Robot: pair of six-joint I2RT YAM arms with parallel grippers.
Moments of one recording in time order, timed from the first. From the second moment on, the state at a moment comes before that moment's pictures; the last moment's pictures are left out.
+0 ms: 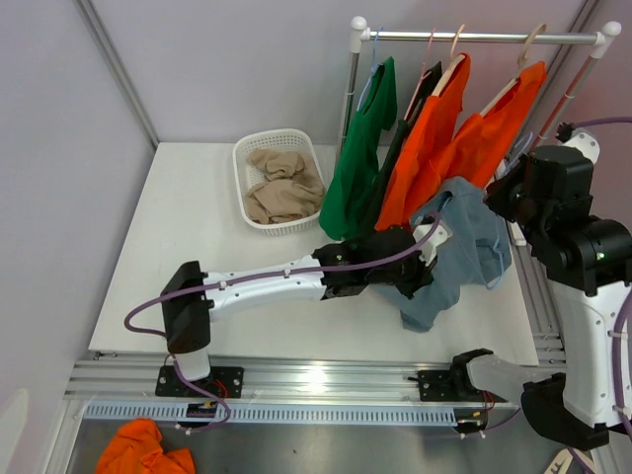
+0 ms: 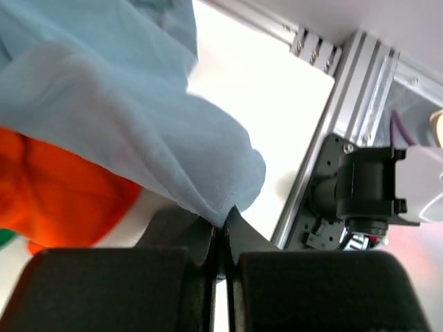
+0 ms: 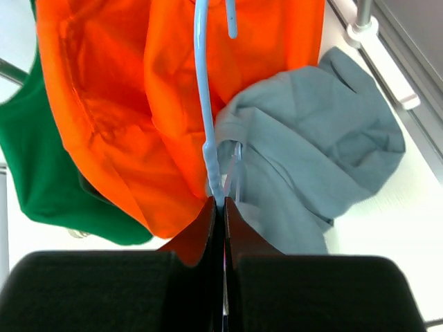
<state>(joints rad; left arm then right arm) -1.23 1.79 1.55 -0.23 0.03 -0.24 0.28 1.12 1.86 -1.19 0.40 0.62</state>
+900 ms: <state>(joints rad) -1.15 1.54 1.69 -0.64 0.15 -0.18 0.23 1.15 1.76 -1.03 0.55 0.37</state>
